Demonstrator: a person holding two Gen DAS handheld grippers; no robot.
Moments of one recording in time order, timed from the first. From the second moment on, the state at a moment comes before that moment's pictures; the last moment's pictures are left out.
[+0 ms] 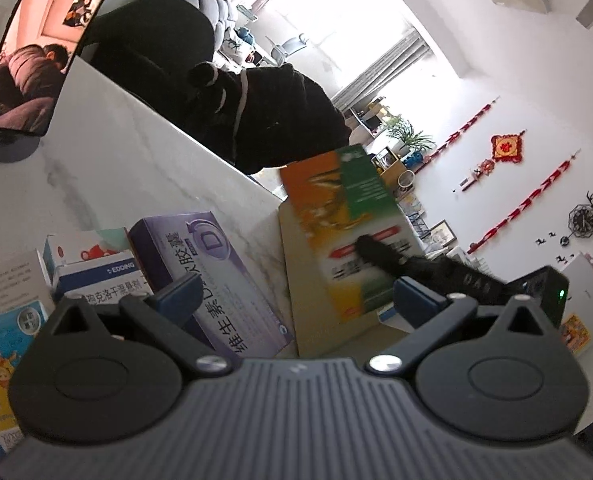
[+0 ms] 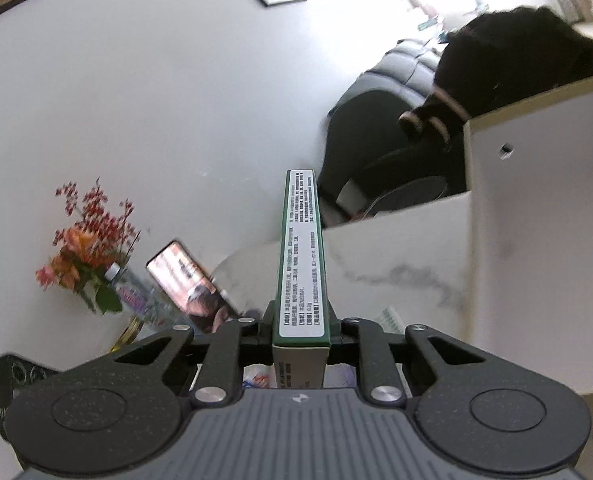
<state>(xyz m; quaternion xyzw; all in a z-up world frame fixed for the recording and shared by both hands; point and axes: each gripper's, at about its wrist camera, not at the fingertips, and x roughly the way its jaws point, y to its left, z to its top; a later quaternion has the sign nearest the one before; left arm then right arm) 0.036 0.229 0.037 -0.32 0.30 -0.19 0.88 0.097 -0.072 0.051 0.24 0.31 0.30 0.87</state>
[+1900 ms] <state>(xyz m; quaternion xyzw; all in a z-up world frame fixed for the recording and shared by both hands) 0.028 0.212 0.030 -0.30 0.32 -0.20 0.88 0.261 -0.157 -0.012 0.00 0.47 -0.07 0.88</state>
